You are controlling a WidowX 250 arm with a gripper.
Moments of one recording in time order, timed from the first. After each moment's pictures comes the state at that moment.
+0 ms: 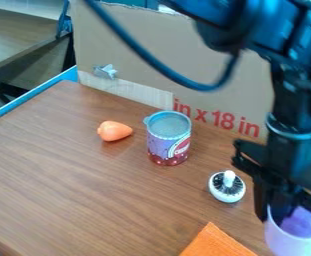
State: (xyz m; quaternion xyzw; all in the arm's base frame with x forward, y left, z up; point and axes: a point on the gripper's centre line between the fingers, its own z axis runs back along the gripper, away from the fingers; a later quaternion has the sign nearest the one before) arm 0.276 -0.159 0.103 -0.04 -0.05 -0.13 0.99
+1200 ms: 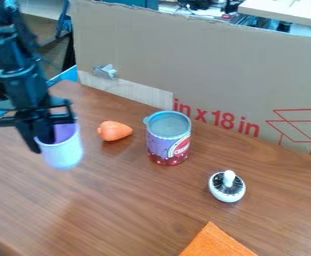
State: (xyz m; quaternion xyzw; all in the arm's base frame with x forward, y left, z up) arm 0.233 0.129 0.080 -0.04 -0.02 0.28 0.96
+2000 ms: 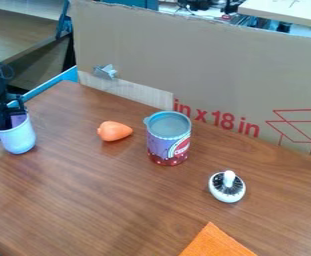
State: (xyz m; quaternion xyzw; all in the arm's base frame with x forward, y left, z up) arm 0.249 0.244 0.037 -0.04 0.01 0.28 0.96
